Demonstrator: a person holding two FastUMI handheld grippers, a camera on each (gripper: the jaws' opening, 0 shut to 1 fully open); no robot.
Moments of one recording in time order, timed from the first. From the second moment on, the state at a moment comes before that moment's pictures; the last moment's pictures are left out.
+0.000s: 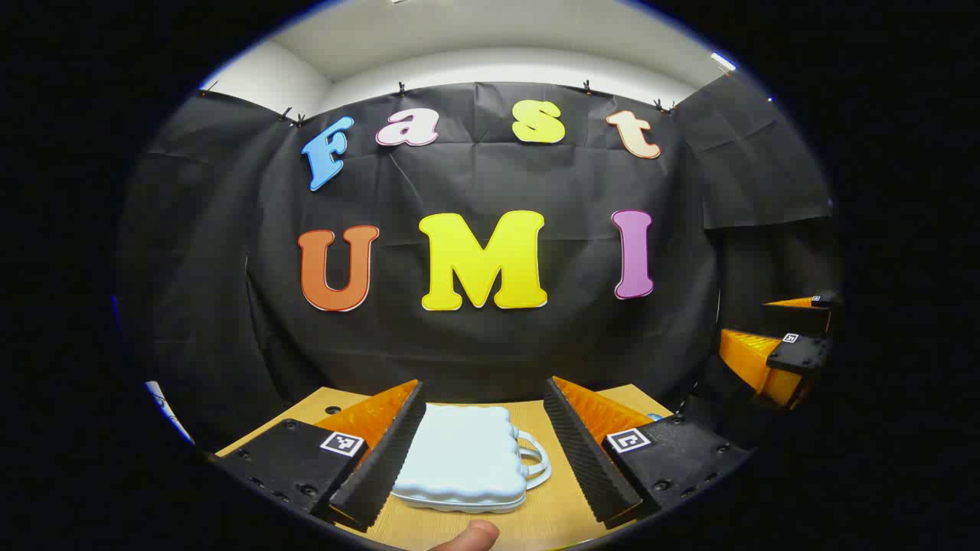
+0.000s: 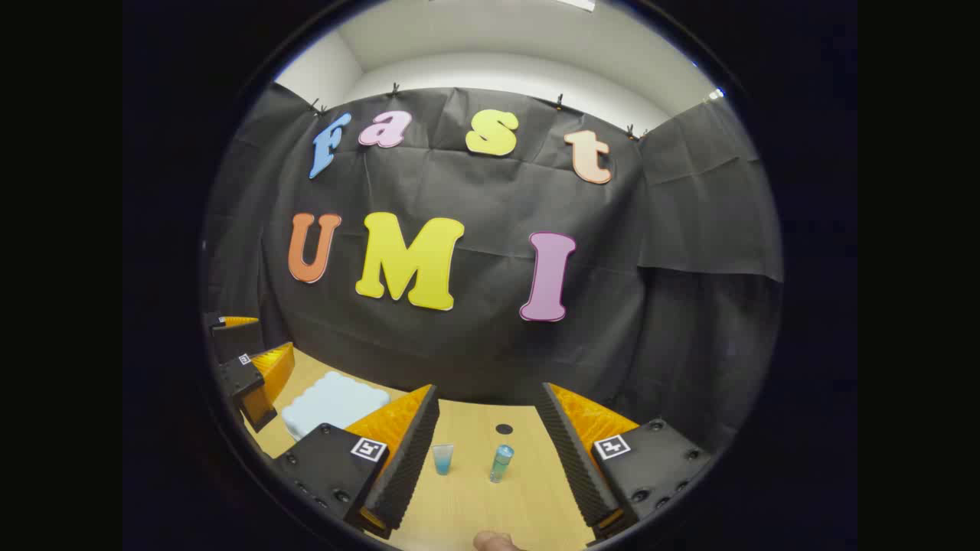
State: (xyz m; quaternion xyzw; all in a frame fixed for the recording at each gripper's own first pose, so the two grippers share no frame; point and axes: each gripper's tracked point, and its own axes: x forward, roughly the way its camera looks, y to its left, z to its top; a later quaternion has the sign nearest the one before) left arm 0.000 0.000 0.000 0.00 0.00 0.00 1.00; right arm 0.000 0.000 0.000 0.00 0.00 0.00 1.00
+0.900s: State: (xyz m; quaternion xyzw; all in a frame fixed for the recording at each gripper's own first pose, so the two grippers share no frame) left arm 0.024 -0.048 -0.011 -0.01 0.02 -0.02 1.00; right arm 0.013 -0.030 0.005 0.01 -0.01 0.01 1.00
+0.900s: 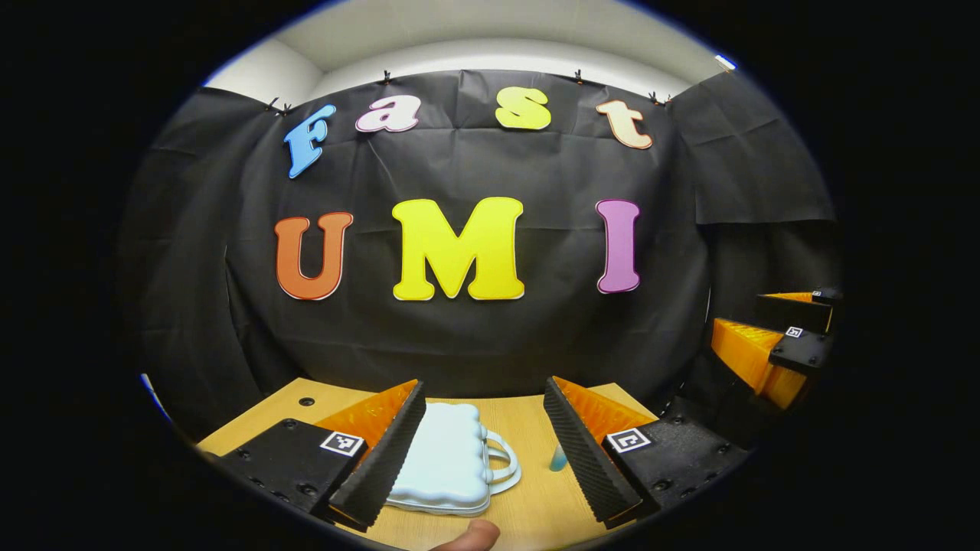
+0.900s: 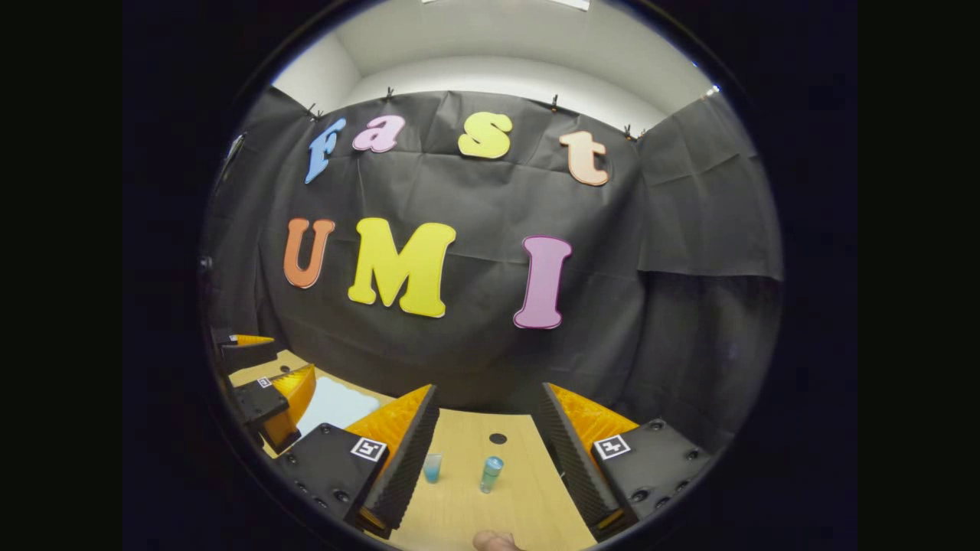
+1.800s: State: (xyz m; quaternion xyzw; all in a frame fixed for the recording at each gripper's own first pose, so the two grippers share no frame) left arm 0.082 -0.046 -0.163 0.40 0.06 0.01 0.91; right arm 0.046 -0.154 -0.034 0.02 -0.01 -0.05 1.00
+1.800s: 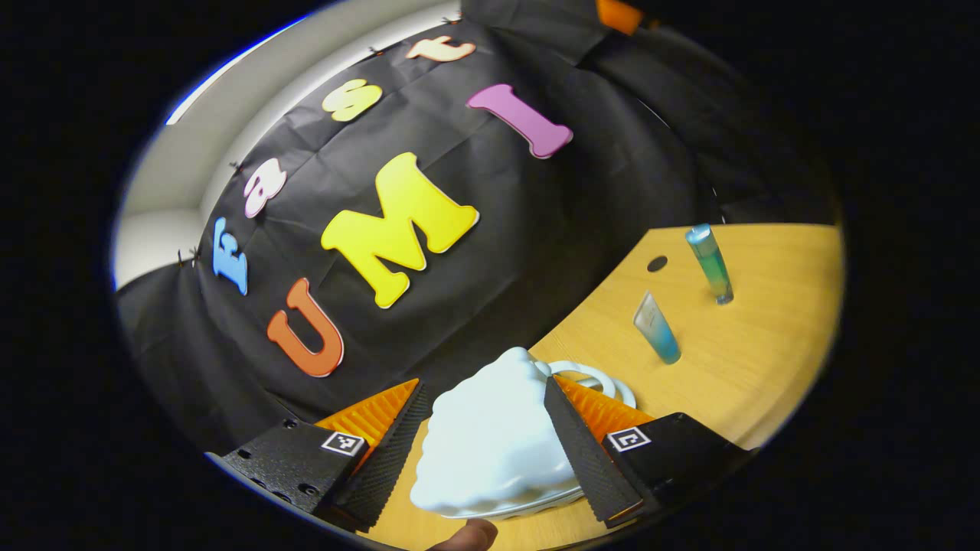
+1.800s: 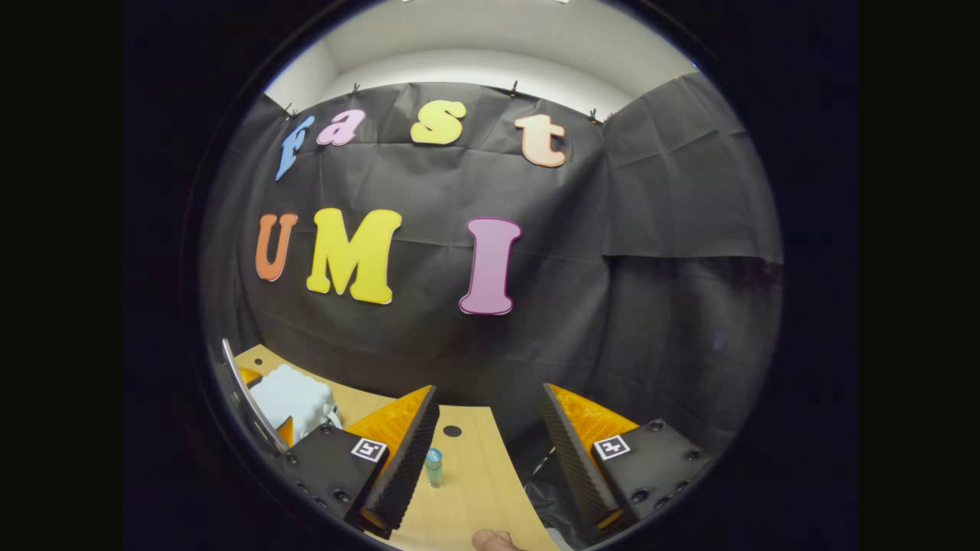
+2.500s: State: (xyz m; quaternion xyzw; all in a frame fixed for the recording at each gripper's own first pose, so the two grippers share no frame) left arm 0.139 -0.072 -0.274 0.61 0.17 -0.02 0.77; right arm 0.101 -0.191 -0.096 0.03 0.03 -0.01 1.00
